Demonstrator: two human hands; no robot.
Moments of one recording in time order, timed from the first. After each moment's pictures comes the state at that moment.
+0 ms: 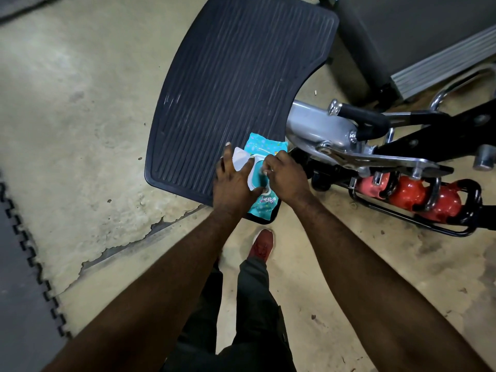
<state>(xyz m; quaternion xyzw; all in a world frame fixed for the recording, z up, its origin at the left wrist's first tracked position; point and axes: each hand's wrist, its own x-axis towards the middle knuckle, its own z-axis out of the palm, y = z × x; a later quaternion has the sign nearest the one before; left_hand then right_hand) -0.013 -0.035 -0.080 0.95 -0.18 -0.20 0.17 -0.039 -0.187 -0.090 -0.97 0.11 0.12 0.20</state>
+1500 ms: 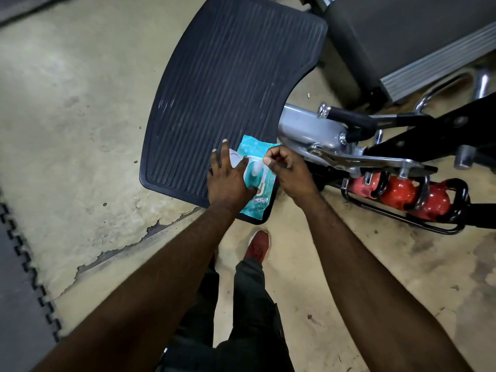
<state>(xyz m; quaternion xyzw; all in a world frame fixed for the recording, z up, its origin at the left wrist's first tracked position) -0.005 -0.035 -0.070 0.96 -0.18 -0.21 0.10 -0.042 -0.193 -0.062 -0.76 0.22 0.04 0.62</state>
